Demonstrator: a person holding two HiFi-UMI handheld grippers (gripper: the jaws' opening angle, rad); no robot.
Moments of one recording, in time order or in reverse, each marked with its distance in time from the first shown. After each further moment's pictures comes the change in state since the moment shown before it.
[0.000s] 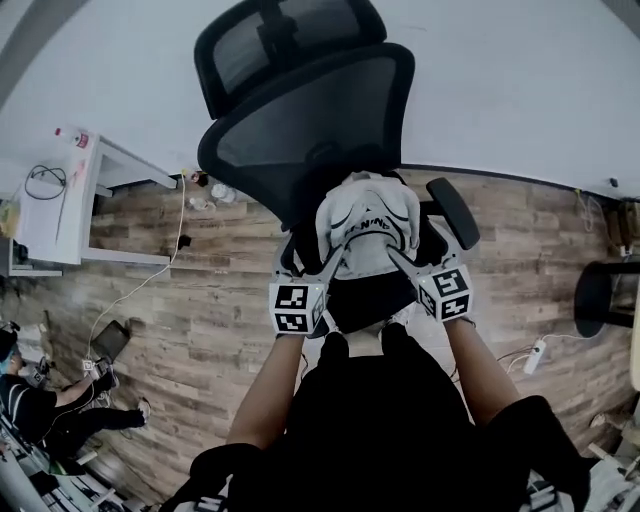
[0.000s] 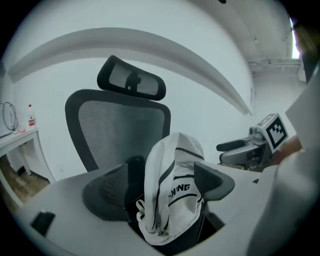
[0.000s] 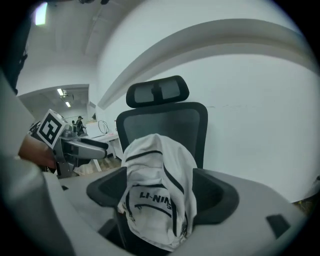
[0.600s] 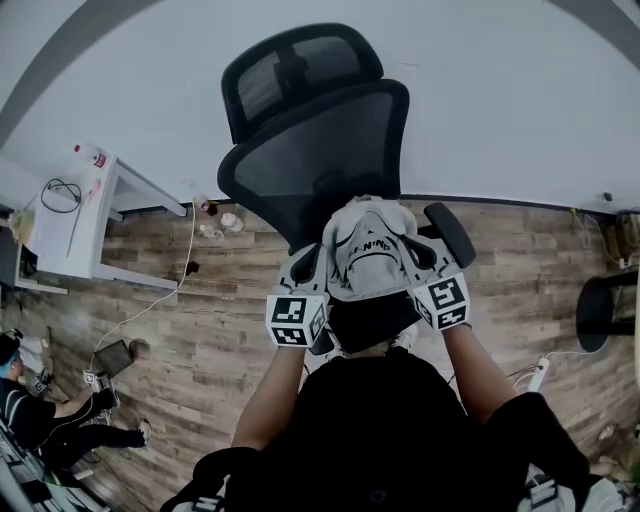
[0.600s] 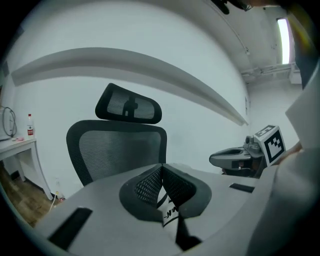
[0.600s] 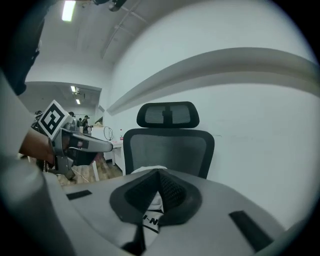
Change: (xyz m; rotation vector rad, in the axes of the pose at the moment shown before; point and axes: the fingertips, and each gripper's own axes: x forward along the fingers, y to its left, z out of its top) left arm -0.042 -0.012 0.074 0.009 -0.166 -0.028; right arm -0.024 0.027 0.077 -0.155 -0.164 -0.002
